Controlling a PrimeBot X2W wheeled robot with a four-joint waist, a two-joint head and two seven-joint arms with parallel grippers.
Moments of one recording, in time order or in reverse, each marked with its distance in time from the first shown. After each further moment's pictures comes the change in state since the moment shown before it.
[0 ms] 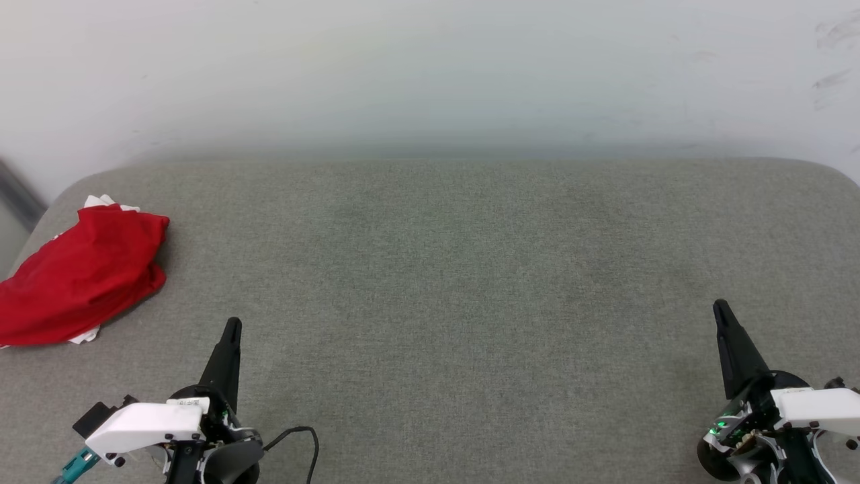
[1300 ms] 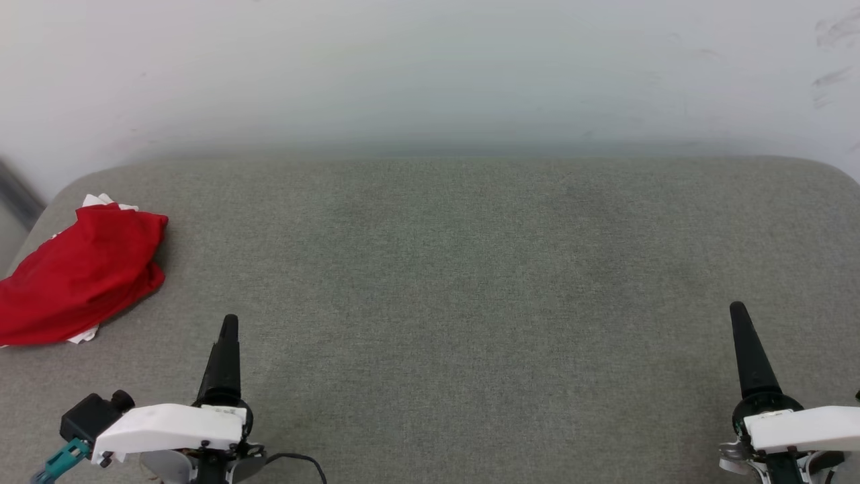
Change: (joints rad) left arm 0.058 -0.005 -0.032 -0.111 0.463 0.095 -0.128; right arm 0.090 0.002 -0.001 -0.125 -0.511 0.000 -0.128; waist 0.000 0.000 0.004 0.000
